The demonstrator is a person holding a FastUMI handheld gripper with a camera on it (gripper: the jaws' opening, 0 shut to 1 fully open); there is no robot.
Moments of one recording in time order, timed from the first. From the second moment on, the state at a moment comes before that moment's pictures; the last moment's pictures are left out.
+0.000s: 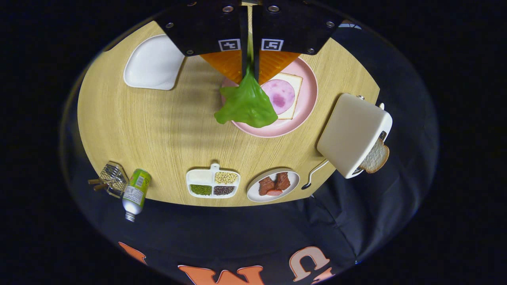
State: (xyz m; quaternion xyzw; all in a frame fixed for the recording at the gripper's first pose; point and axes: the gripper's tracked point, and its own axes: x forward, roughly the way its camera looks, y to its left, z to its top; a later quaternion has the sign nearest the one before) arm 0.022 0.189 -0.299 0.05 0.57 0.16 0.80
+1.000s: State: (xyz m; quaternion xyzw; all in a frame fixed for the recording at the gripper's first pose) arm 0.042 0.266 -0.328 0.03 0.57 0.19 0.80
